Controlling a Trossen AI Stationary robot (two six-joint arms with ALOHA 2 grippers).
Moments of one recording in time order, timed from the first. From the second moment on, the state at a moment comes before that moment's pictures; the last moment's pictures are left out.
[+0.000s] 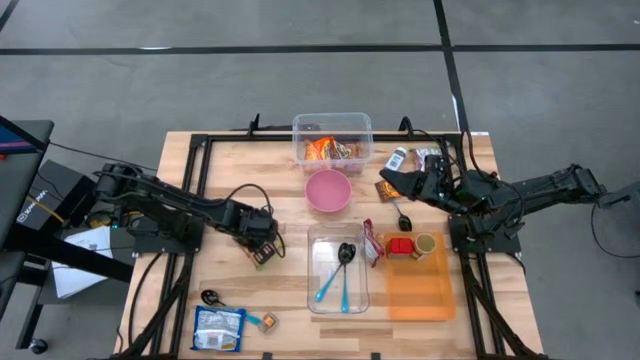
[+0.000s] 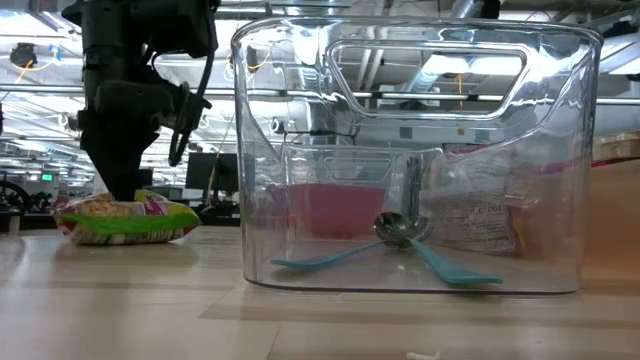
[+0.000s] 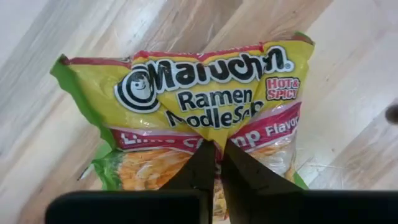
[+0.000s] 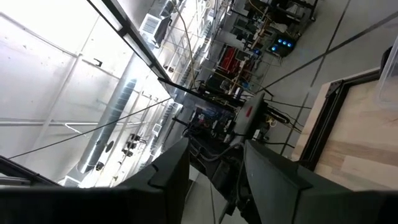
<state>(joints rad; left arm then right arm) -0.16 1.43 0.77 -0.73 -0.08 -0.85 0.18 0.86 0.64 0.45 0.51 1.06</state>
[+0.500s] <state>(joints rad) -0.15 1.22 0.78 -0.74 -0.07 -0.67 0.17 0.86 0.64 0.45 0.50 1.06</state>
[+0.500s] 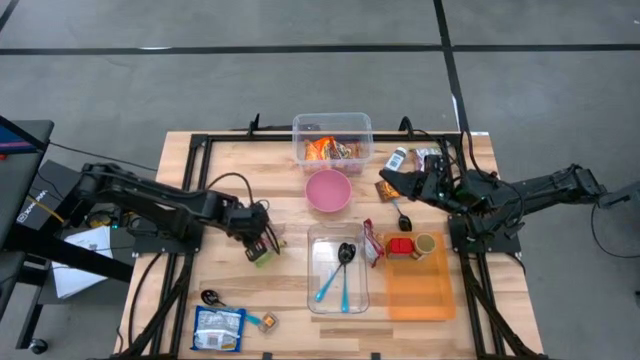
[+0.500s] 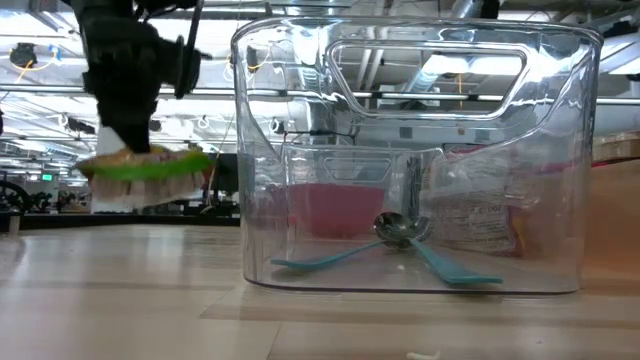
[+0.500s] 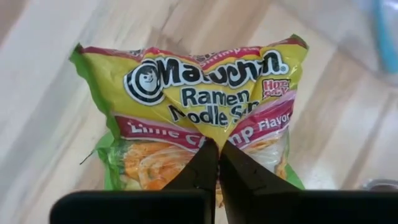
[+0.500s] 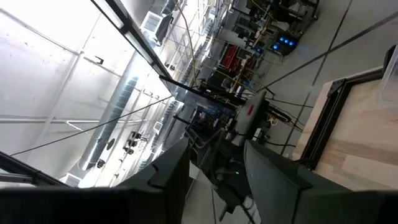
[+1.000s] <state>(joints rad) 0.12 1.34 1.23 -0.90 -0.05 -0.05 0.14 0.86 0.64 0.45 0.50 1.06</state>
